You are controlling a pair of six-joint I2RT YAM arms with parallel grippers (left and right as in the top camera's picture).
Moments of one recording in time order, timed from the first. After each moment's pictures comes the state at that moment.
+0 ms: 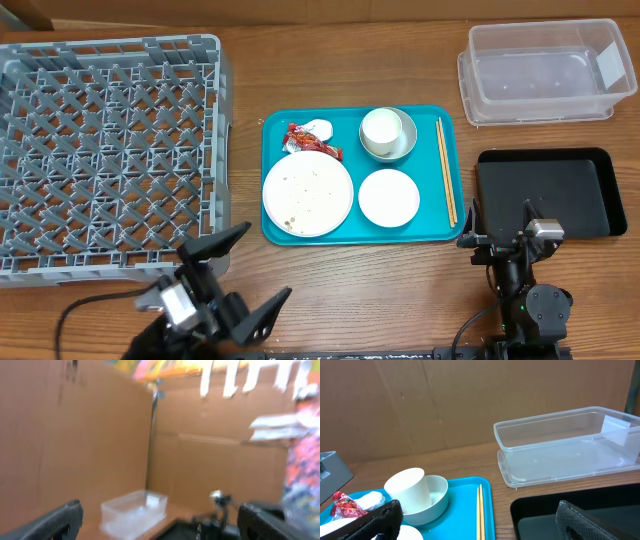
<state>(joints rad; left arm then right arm) -0.08 0.05 0.31 0.29 0.80 -0.53 0.03 0.01 0.02 -0.03 0.01 0.17</state>
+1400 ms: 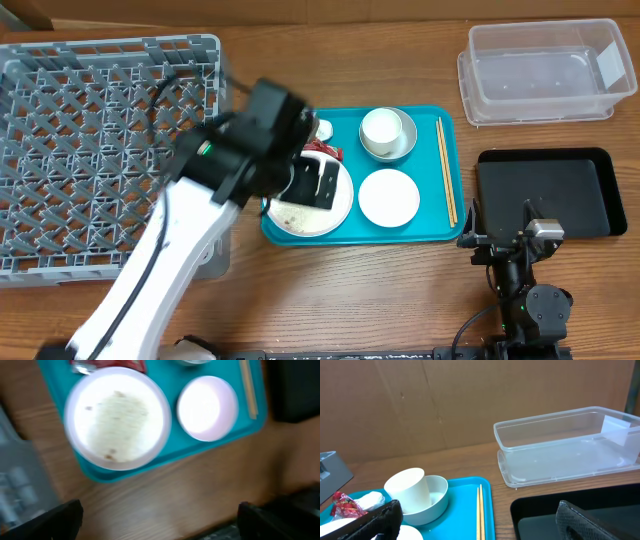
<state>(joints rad) -0.52 1.53 1.68 -1.36 0.11 -0.32 0.03 0.01 0.02 -0.03 0.01 0.17</state>
